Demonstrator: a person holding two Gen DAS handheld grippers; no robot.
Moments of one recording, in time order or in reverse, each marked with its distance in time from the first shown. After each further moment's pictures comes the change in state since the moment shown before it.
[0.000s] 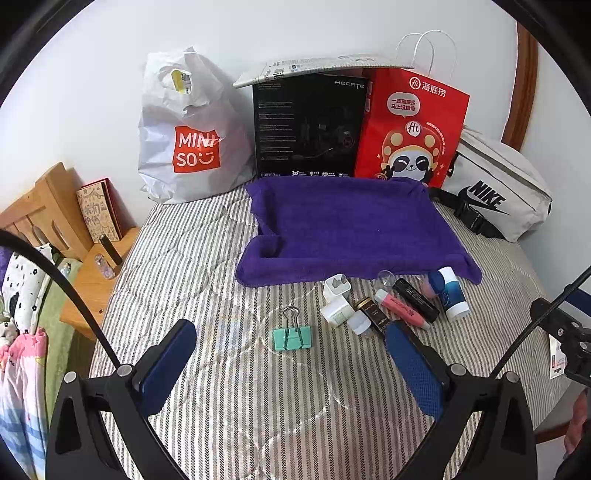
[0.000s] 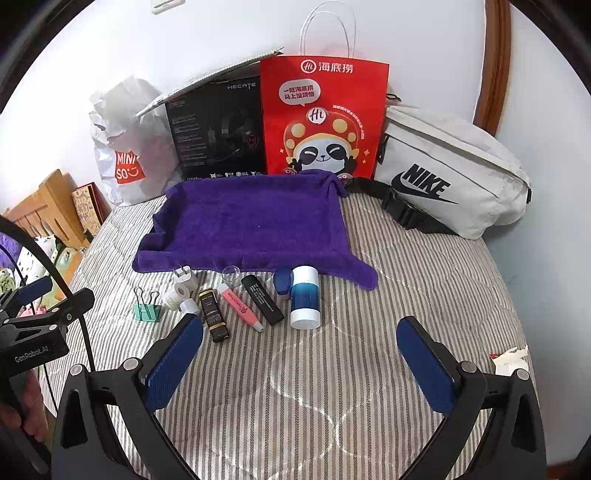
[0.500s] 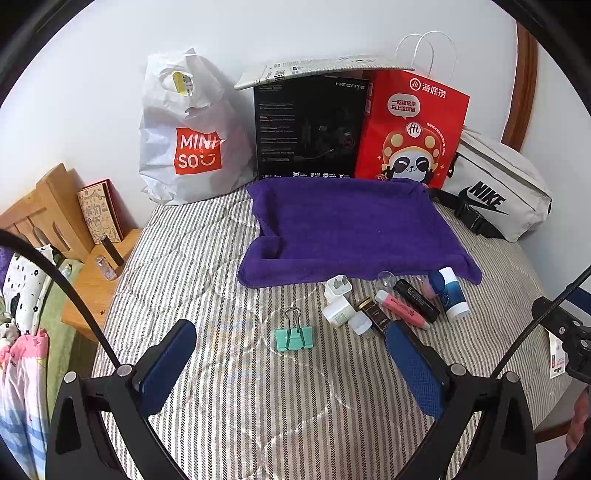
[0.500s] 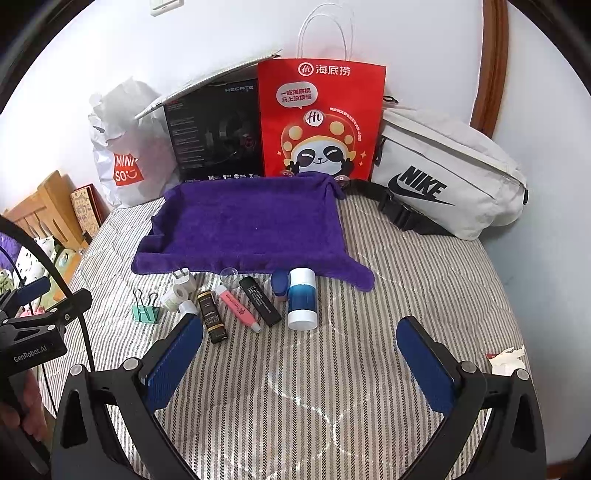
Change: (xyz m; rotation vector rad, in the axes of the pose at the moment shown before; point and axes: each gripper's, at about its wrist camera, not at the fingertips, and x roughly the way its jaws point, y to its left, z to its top) left arm -0.002 -0.001 0.001 0.001 0.003 0.003; right arm -0.004 -0.003 0.000 0.002 -0.005 -0.005
